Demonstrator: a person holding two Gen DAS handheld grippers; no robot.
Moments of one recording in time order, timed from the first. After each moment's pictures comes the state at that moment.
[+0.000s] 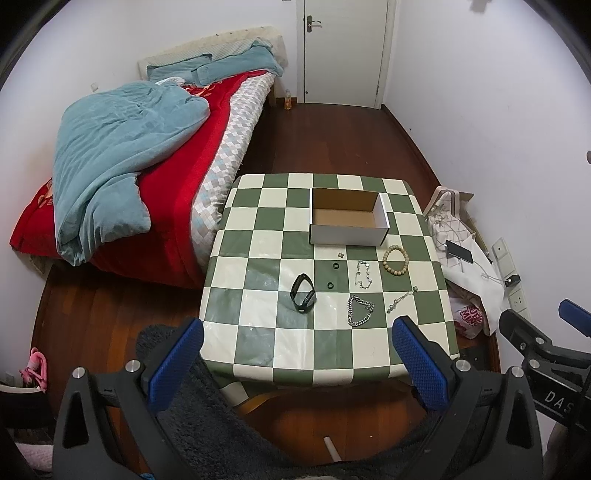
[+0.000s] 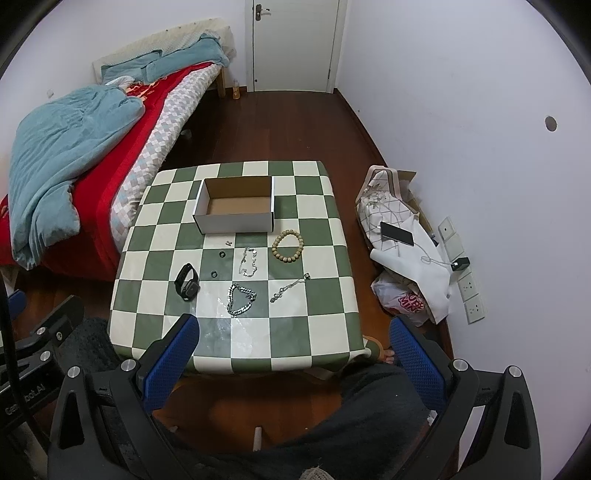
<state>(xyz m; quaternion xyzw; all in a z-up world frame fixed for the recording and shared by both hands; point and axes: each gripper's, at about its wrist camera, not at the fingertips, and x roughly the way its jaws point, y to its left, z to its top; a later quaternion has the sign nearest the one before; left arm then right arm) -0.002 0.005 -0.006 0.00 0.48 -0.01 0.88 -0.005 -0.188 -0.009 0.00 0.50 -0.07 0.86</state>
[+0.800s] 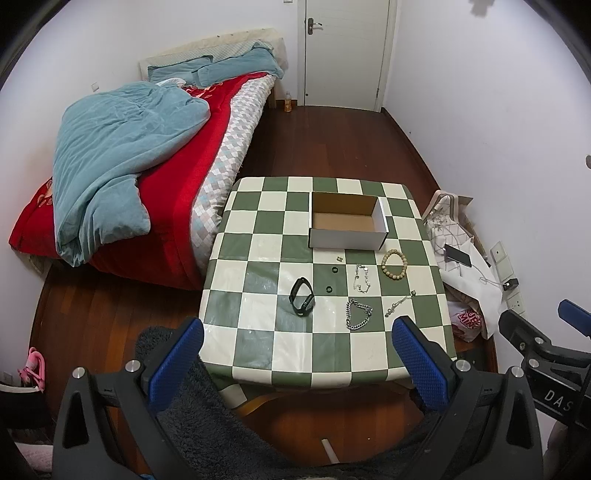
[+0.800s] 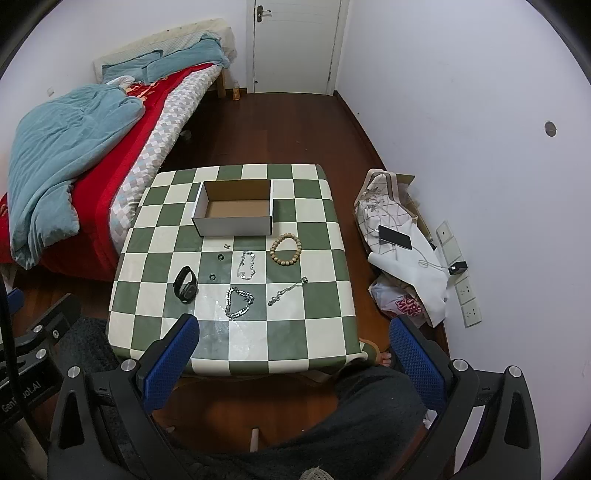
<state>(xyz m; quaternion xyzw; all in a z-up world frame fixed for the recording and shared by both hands) -0.001 0.001 -0.006 0.00 0.48 -0.01 0.88 -0.001 -0.192 -0.005 0.00 0.50 -0.07 0.86</state>
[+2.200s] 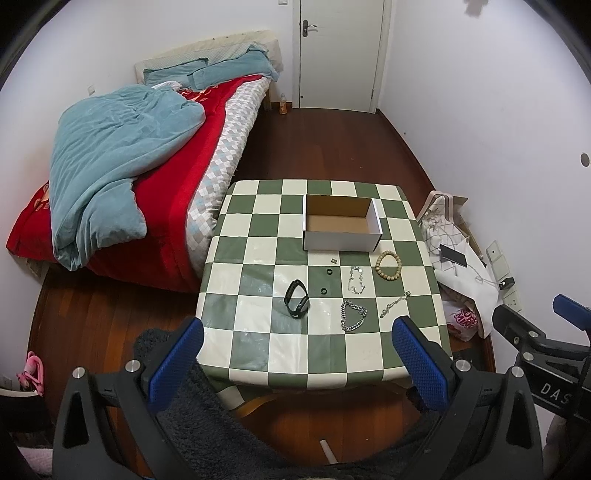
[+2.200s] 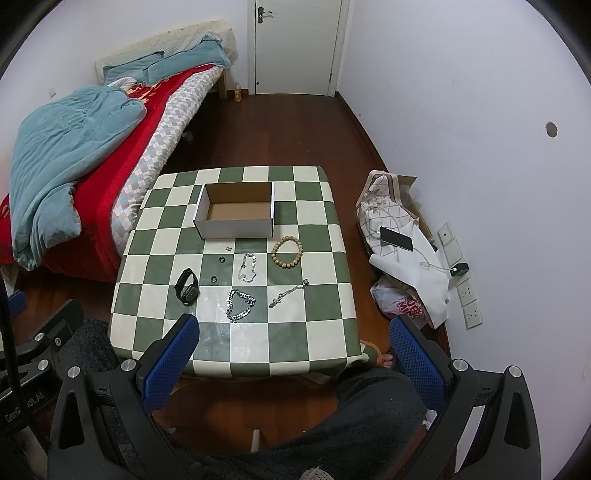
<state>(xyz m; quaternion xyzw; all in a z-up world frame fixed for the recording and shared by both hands) 0.008 -0.010 0.002 0.00 0.47 -0.01 0.88 -0.001 -0.188 -0.005 -0.01 0.50 -0.07 0.86</state>
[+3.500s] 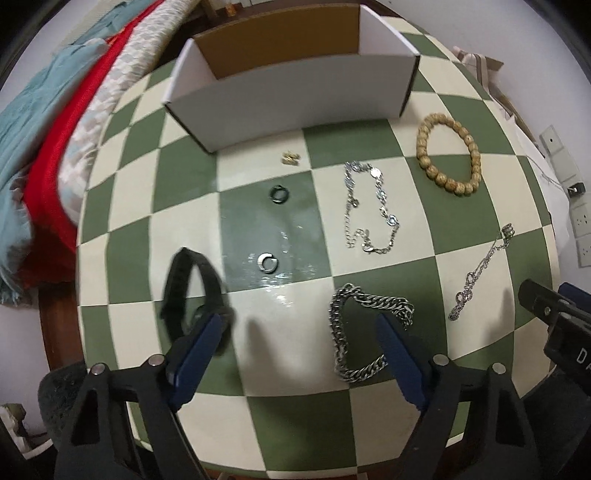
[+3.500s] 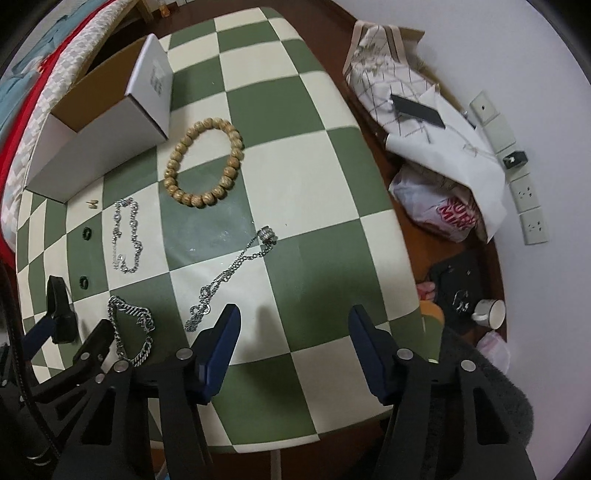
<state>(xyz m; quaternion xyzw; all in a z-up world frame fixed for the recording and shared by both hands) 0.170 -0.106 -0.294 0.11 0.64 -0.04 0.76 0.153 -0.286 -0.315 0.11 0.67 -0.12 0.73</state>
